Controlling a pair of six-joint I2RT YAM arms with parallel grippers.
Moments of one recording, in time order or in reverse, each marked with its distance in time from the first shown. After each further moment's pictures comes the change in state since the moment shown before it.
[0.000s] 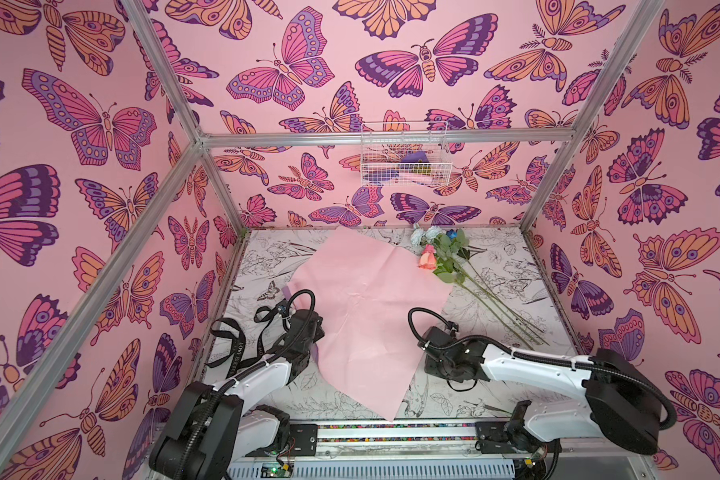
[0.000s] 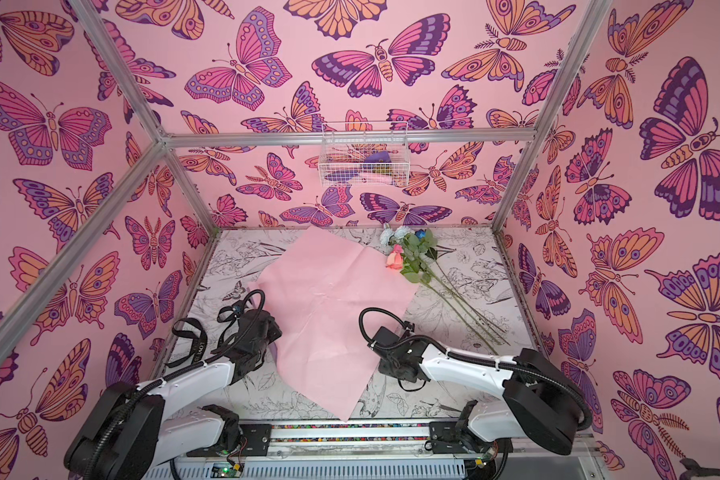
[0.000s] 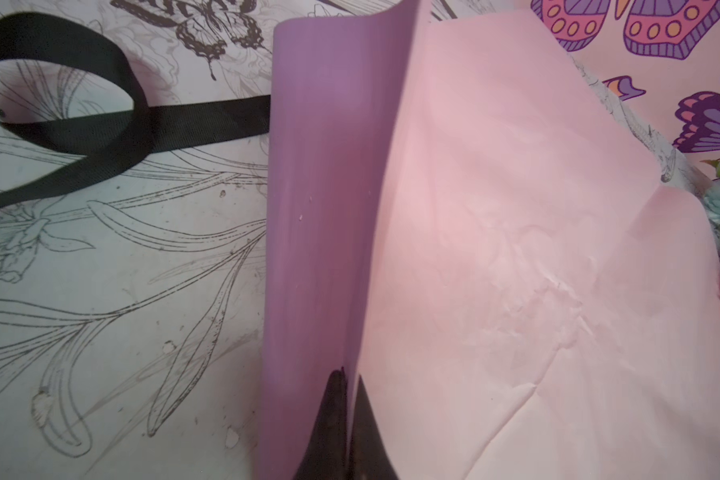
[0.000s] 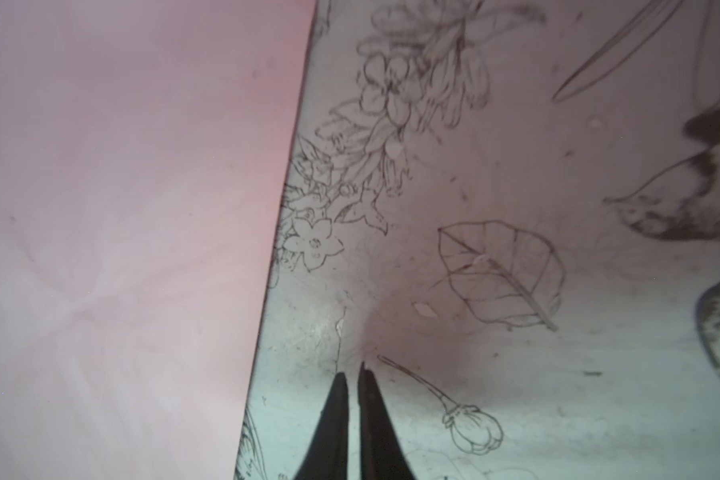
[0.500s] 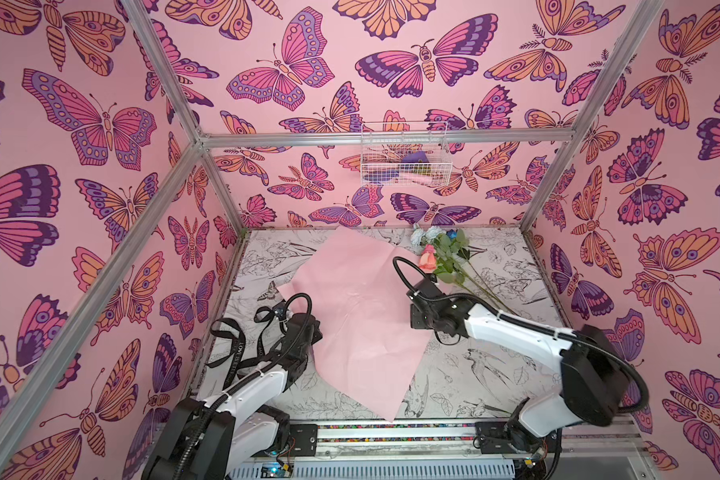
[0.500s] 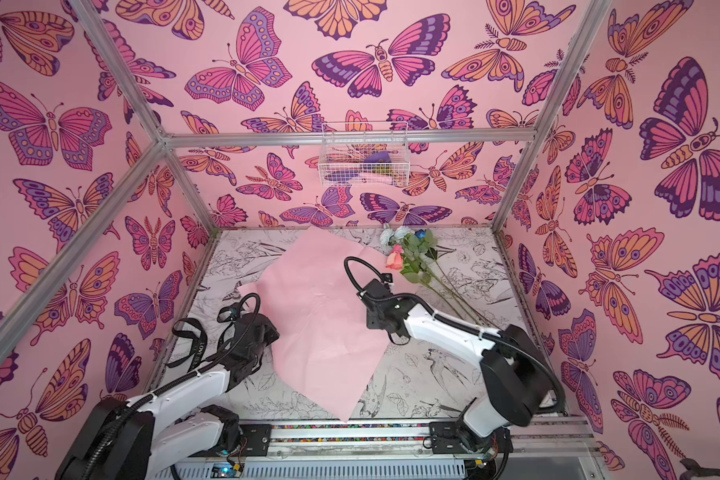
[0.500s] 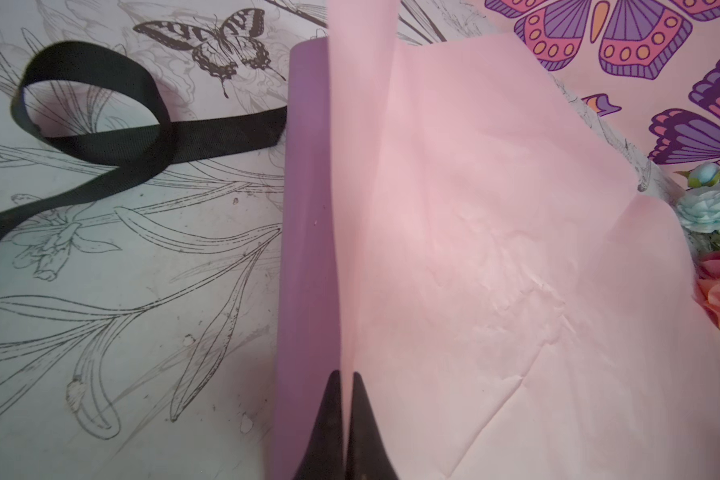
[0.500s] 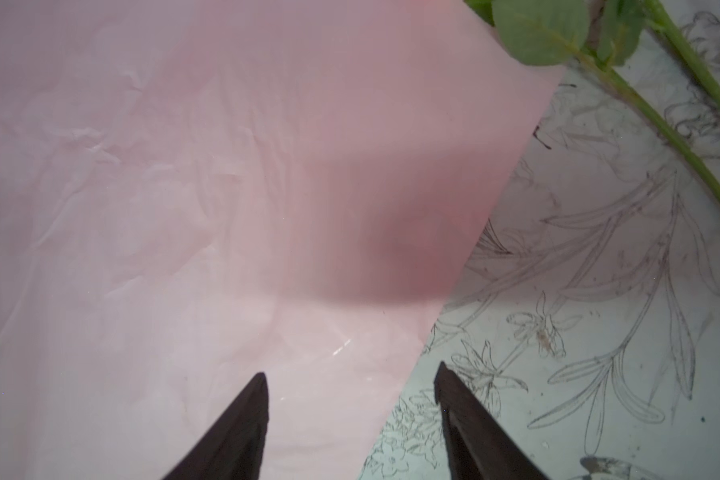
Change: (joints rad) left arm 0.000 -0.067 -0.030 -0.015 -0.008 0.008; right arm -0.166 0.323 0.464 0.002 0.135 -0.544
